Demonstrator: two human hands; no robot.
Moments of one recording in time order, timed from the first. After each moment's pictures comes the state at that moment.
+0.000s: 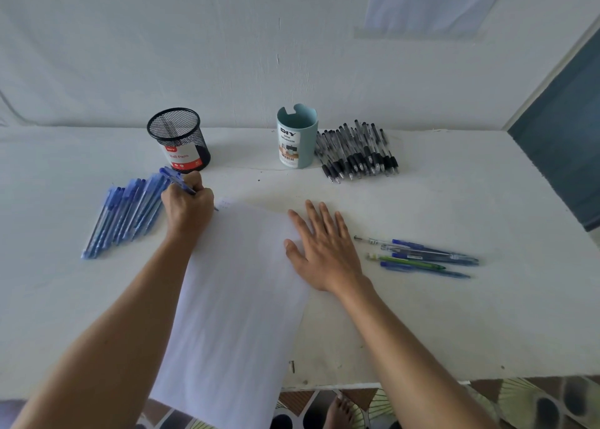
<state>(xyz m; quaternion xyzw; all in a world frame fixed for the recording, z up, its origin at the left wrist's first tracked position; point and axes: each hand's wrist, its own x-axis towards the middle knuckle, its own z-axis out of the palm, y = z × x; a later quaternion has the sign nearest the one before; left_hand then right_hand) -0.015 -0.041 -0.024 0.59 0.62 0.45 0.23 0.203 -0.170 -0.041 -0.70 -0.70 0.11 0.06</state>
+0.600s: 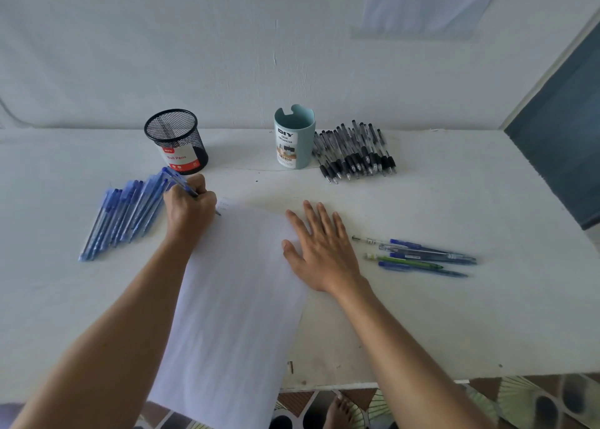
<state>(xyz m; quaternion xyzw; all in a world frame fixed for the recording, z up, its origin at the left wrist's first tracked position) -0.014 -0.042 -0.023 0.61 0.61 0.43 0.25 0.202 -0.172 -0.040 -0.70 -0.71 0.11 0.07</state>
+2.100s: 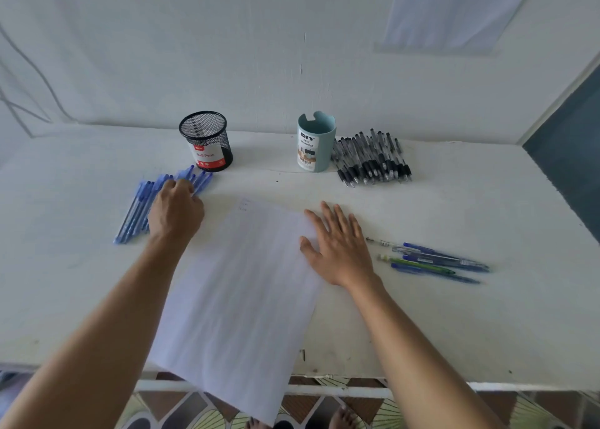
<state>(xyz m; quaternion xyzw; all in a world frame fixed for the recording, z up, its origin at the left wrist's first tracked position) -0.067 -0.052 -0.010 0.64 0.73 0.21 0.07 0.204 -0.170 -0.038 -0.71 -0.70 0.11 0.07</state>
